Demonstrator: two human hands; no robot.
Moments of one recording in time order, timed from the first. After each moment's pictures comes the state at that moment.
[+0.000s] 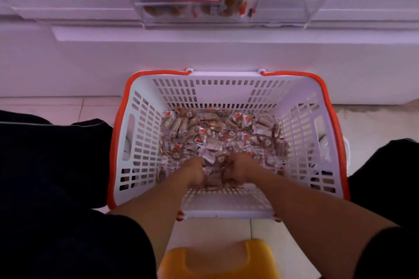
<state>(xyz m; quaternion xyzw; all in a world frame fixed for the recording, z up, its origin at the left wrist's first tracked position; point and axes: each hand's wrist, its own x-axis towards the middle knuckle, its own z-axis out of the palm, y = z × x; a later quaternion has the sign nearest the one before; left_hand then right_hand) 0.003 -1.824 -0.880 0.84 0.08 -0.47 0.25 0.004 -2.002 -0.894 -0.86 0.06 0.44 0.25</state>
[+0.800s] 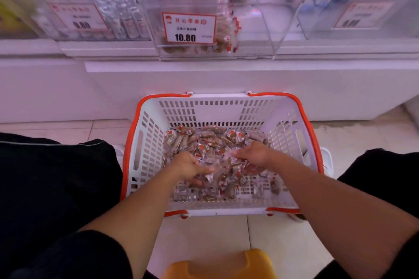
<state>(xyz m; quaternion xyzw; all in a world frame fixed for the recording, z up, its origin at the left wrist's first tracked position) 0.016 -1.806 -0.791 0.79 0.13 -0.40 0.44 0.029 -2.043 -0.787 -0.80 0.17 0.40 0.42</state>
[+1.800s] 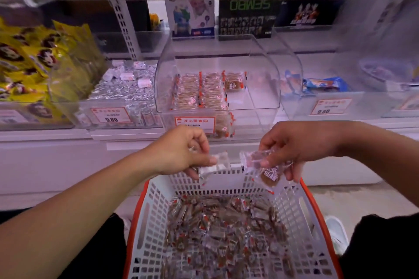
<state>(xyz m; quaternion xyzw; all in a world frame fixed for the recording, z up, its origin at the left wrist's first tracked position) 0.099 -1.801 -0.538 0.85 -0.11 -0.23 0.47 0.089 -2.069 -0.503 -0.85 -0.11 0.37 0.36</state>
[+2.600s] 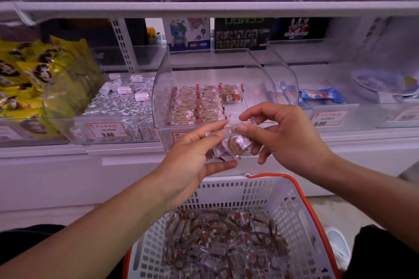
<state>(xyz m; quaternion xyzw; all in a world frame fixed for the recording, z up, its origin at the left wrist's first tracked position) 0.081 -1.842 -0.523 0.55 -0.01 -0.18 0.81 0.076 -2.026 -0.499 -0.79 -0.10 -0.06 0.60</state>
